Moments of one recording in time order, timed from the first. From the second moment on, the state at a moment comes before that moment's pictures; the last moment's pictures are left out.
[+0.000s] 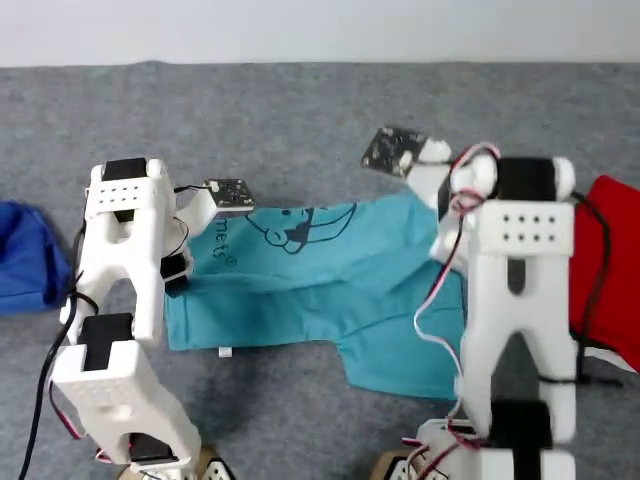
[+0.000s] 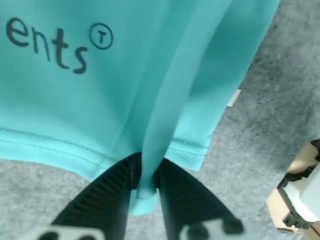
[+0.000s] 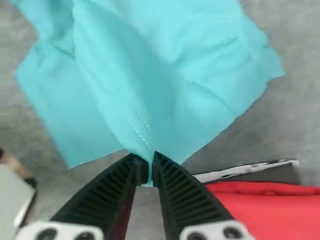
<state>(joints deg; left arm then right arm) -10.0 17.8 1.6 98.8 -60.3 -2.0 -14.0 -0.2 100.5 60.1</state>
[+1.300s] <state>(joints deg) -10.2 21.4 7.1 98.8 -64.7 1.3 -29.4 31.6 100.5 59.9</state>
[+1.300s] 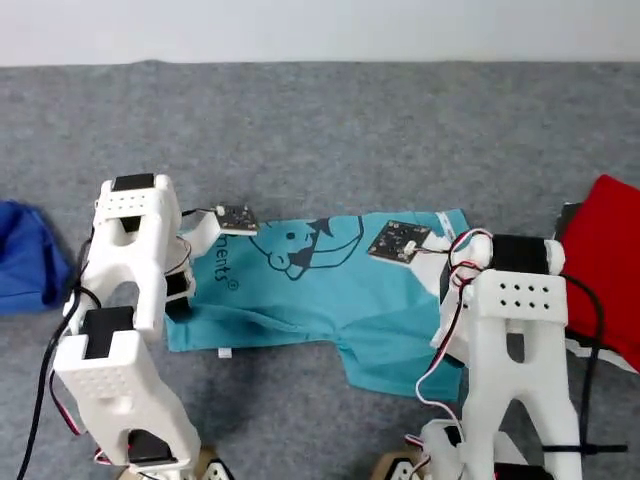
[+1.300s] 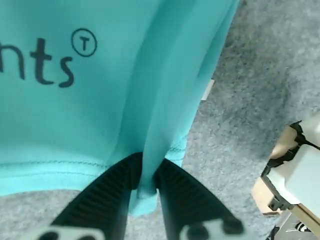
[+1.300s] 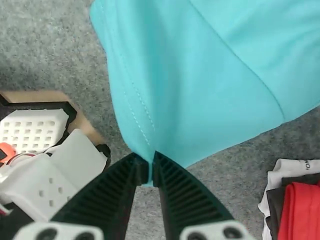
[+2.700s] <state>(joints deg) 2.5 -8.7 7.1 92.5 -37.5 1.8 -29.7 19.4 95.6 35.6</state>
